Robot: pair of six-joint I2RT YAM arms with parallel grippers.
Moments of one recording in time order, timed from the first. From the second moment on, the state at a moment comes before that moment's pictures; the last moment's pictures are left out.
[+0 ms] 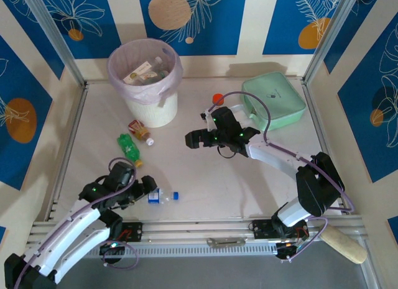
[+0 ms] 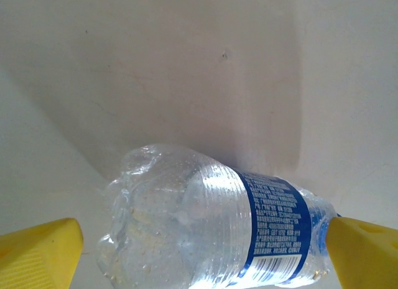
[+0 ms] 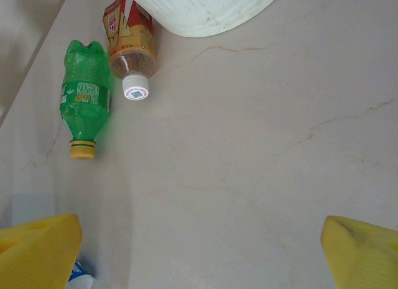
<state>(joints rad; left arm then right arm) -0.53 0.63 0.42 -0.89 0.14 -1.00 0.67 1.52 1.05 -0.25 -0.23 0.43</state>
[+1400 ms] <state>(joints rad) -0.39 0.99 0.44 -0.17 -0.02 -1.08 1.15 1.73 1.07 -0.52 -0.19 0.35</state>
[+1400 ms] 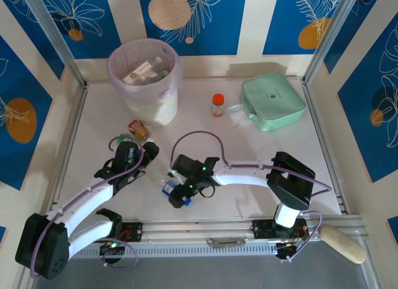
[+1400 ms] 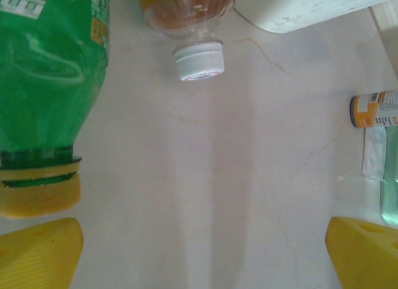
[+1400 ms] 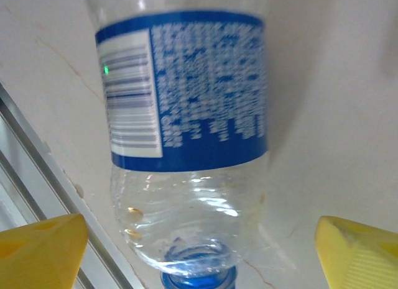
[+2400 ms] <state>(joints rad) -0.36 1.03 0.46 -0.03 0.15 -1.04 1.12 1.76 1.14 -0.49 -0.04 0.28</state>
